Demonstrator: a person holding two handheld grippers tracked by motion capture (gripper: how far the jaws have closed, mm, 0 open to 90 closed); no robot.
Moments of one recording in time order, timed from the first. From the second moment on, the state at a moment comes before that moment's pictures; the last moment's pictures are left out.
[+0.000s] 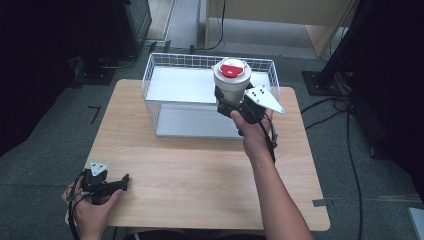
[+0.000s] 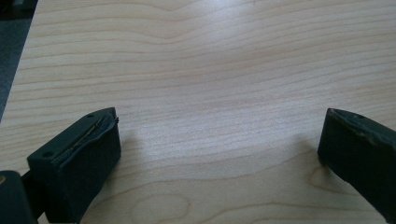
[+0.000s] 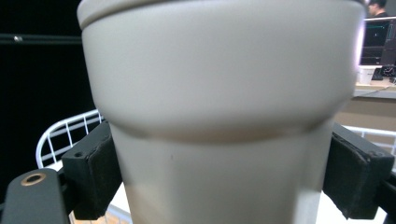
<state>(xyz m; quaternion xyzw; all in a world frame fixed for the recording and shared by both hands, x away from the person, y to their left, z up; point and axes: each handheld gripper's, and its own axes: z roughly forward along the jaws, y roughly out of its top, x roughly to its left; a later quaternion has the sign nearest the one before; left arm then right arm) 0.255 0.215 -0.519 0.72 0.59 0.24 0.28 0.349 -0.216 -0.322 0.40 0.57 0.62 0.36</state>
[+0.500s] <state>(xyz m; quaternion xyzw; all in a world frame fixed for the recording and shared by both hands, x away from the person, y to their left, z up) 0.255 0.215 -0.519 0.72 0.59 0.24 0.28 0.390 -0.193 -0.306 0.41 0.58 0.61 0.35</state>
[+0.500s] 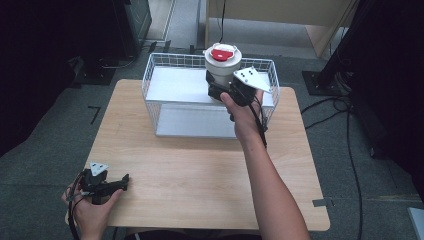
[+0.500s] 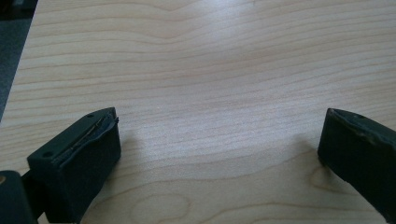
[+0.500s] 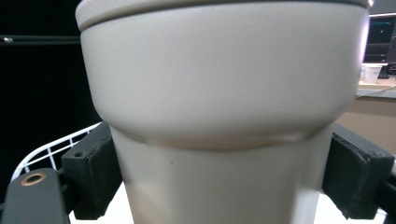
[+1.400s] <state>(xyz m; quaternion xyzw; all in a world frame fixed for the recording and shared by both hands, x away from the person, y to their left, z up) 0.255 0.215 -0.519 0.72 0.59 0.24 0.28 0.444 -0.164 -0.305 0.44 0.59 0.58 0.35</state>
